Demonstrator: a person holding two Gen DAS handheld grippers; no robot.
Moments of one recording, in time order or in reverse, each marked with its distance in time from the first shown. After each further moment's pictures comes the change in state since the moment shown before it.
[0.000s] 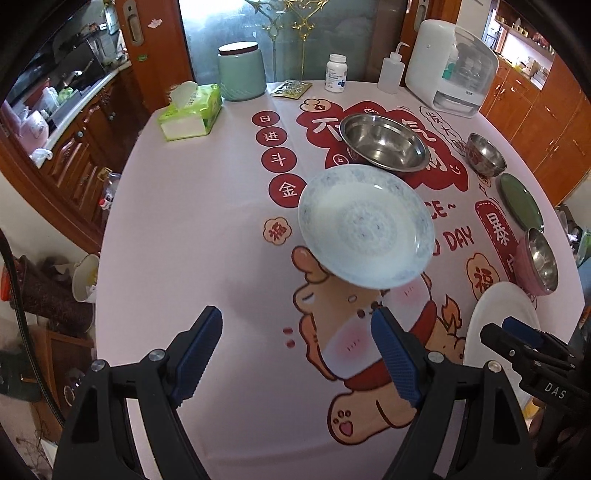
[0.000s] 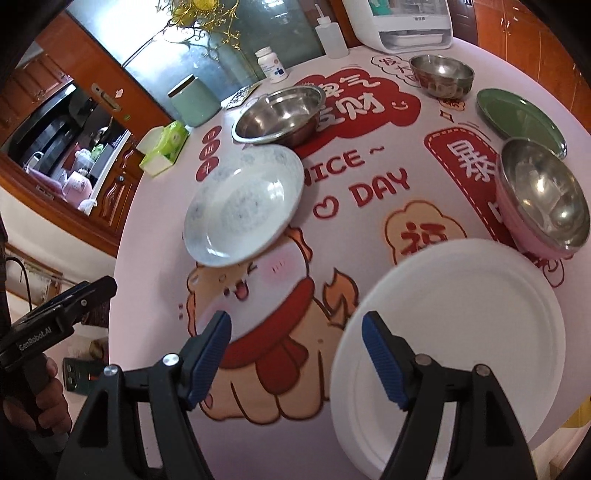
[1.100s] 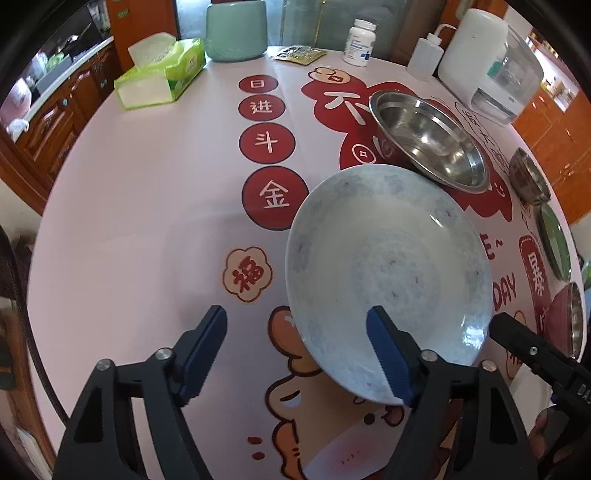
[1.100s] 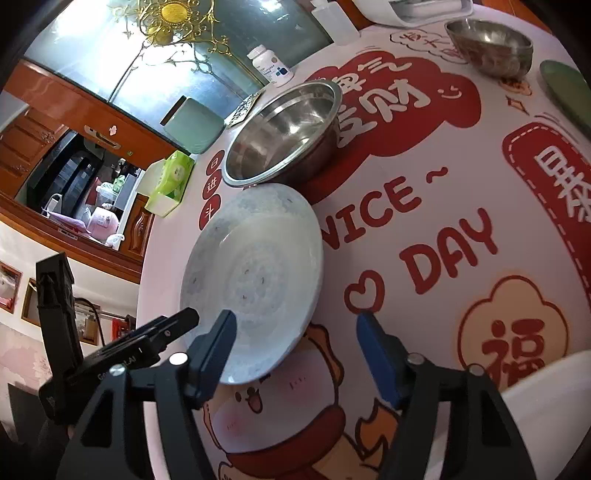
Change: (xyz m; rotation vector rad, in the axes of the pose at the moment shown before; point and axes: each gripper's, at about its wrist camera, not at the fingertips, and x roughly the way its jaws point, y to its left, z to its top) left arm 0.133 -0.003 0.054 -0.113 0.067 -0.049; right arm 0.099 -0.028 0.075 0.108 0.002 0.232
